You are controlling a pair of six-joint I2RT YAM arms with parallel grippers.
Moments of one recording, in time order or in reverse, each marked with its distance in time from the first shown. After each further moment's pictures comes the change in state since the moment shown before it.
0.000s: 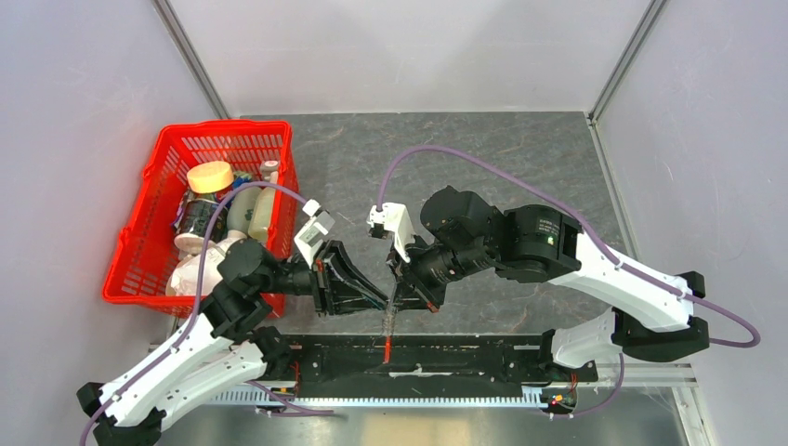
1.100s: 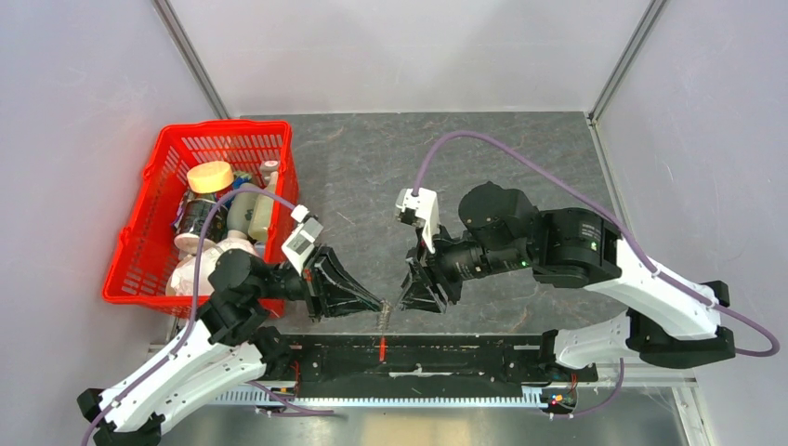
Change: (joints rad) left arm 0.000 -0.055 -0.048 0.089 0.000 -0.008; right arm -0.004 -0.090 -0.014 0.053 0.060 0.043
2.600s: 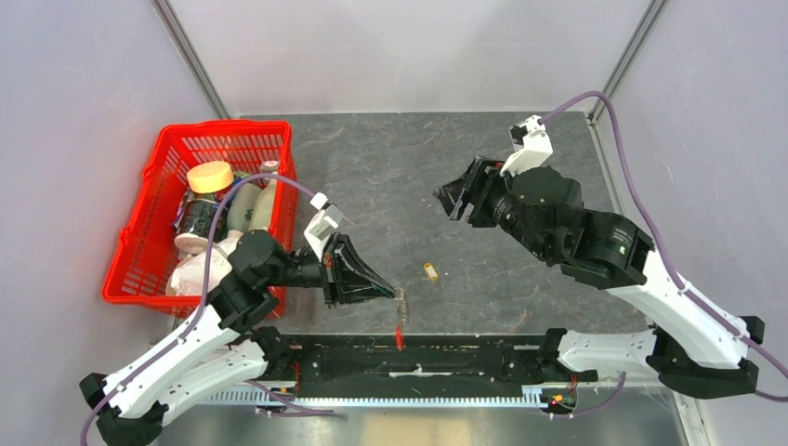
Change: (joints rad) left arm 0.000 0.132 0.077 -0.075 -0.025 0.080; right arm -0.193 -0.190 -0.204 0.235 0.769 0.447
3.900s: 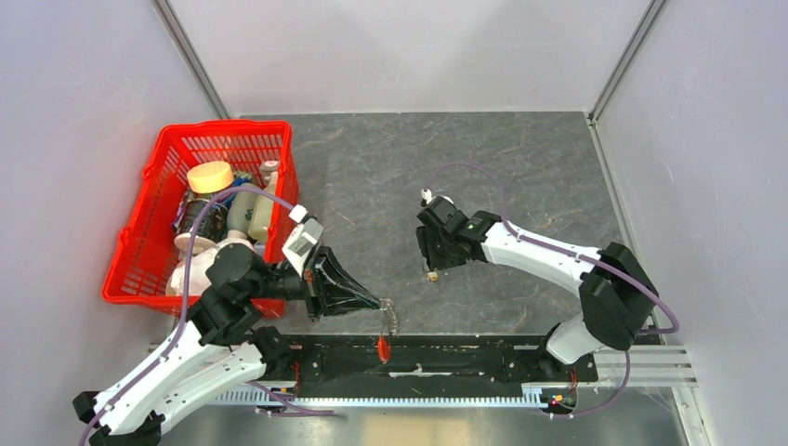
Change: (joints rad) left arm 0.000 -0.132 0.000 -0.116 -0.004 0.055; right arm -0.256 0.409 -0.549 0.170 -0.418 -0.198
